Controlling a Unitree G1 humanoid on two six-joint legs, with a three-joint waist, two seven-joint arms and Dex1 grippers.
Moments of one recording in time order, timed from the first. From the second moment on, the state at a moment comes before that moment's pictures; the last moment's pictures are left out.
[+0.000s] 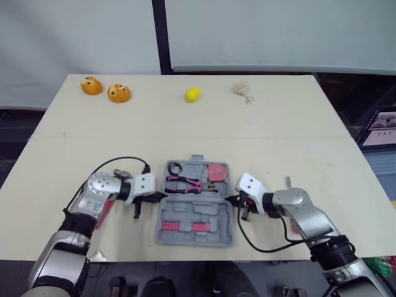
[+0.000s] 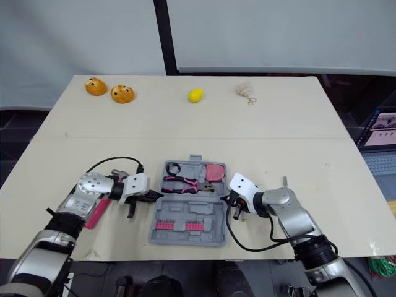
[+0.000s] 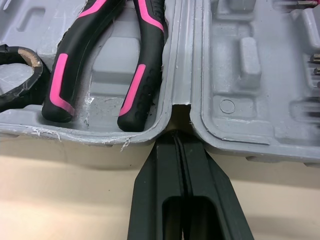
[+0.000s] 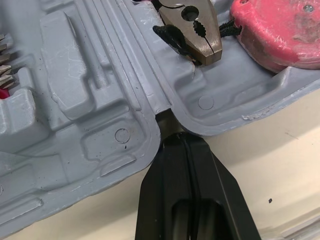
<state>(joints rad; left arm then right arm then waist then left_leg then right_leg) -0.55 0.59 -0.21 0.67 0.07 -0.30 -1.19 -0.34 -0.52 0.27 0.01 0.03 0.48 0.93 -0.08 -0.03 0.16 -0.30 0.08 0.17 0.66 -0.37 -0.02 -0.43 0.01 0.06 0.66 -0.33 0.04</state>
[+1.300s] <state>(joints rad) -0.11 0.98 0.25 0.13 -0.44 0.38 -1.30 0.25 -0.85 -0.62 -0.47 0.48 0.76 1.06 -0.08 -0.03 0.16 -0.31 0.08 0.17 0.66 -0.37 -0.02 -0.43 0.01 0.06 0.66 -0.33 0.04</state>
